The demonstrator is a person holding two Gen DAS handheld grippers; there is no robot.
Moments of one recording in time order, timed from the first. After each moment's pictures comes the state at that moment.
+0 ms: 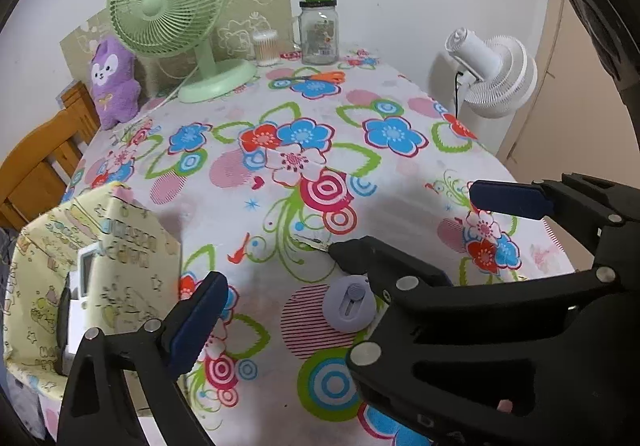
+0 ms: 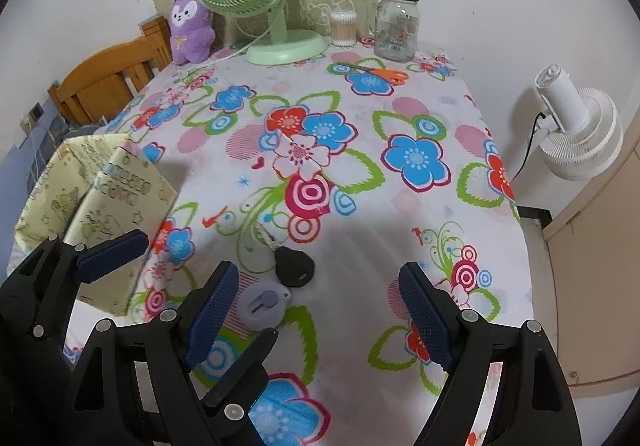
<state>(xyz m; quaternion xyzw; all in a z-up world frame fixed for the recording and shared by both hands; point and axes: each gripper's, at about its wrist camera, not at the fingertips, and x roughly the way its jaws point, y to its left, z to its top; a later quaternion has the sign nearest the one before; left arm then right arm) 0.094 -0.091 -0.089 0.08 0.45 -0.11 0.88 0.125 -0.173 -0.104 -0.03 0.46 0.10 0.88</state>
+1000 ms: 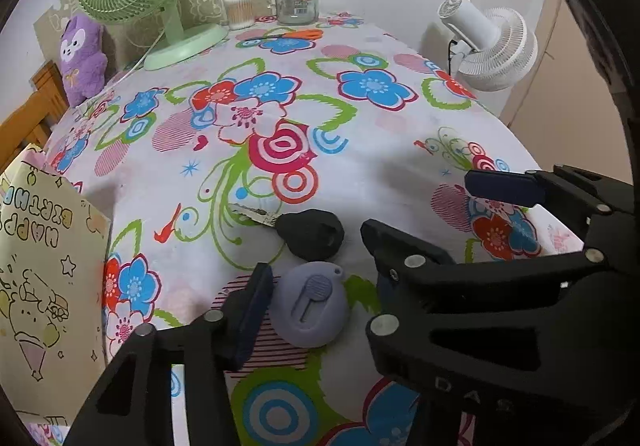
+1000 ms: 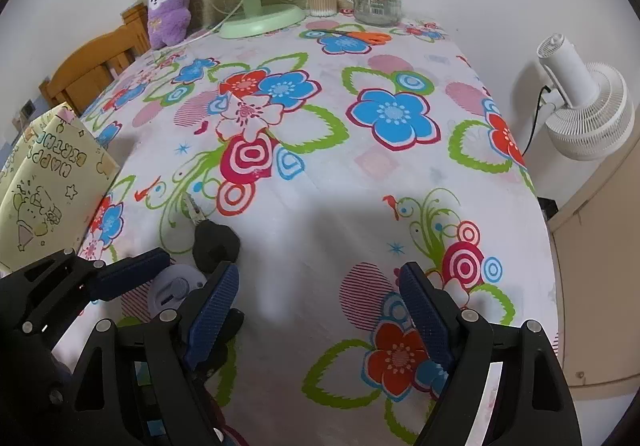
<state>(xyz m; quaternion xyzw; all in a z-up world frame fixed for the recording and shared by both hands) 0.107 -0.120 -0.141 0.07 0.48 -0.13 0.86 0.144 -0.212 -0.160 -0.03 0.47 0.10 0.88</state>
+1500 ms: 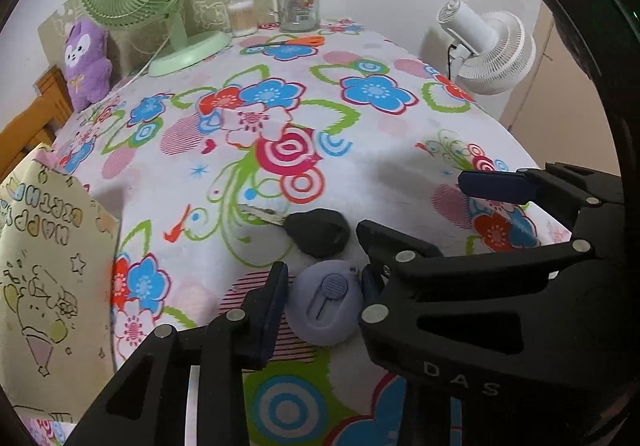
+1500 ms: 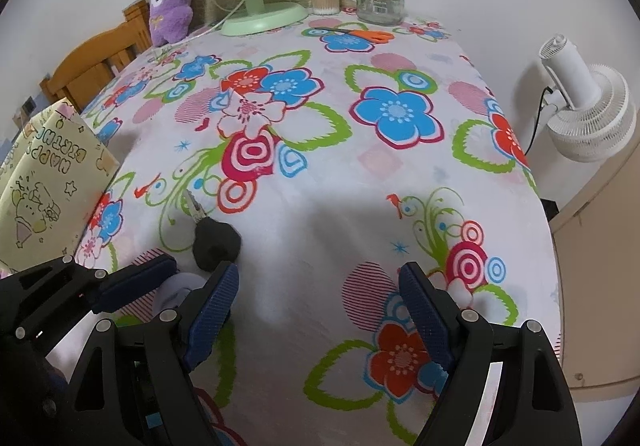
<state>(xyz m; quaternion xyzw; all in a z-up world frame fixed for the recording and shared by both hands) 0.102 -0.112 -0.139 0.08 0.47 -0.13 0.87 0.145 -0.205 -0.161 -0.03 0.47 0.10 0.88</state>
